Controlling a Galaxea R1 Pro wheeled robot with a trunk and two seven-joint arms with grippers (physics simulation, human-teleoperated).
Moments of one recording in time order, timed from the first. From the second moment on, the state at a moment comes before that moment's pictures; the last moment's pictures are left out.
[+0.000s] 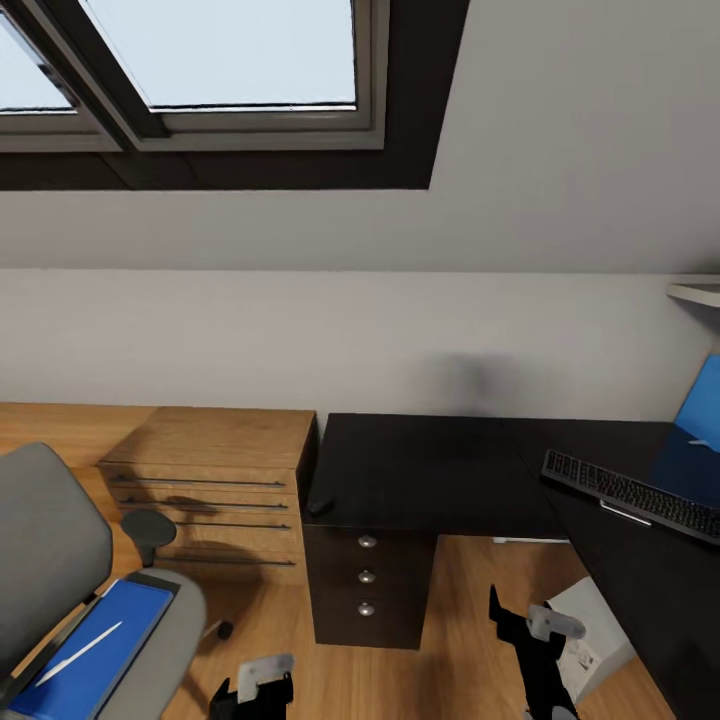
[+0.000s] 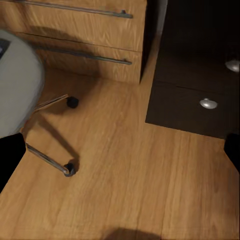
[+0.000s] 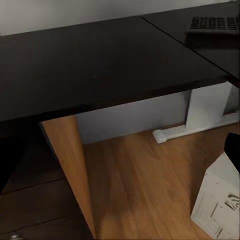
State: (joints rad) left arm -0.08 -0.11 -0.25 -0.88 0.17 -0.02 0.45; right arm -0.43 -0.01 -0.31 -0.27 0.02 -0.70 0.00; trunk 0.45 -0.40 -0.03
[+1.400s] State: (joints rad) left arm -0.08 -0.11 -0.13 -1.47 0.17 0.45 0.48; right arm -0.43 0.03 -0.33 -1.07 -0.19 0.38 -0.02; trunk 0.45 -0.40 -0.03
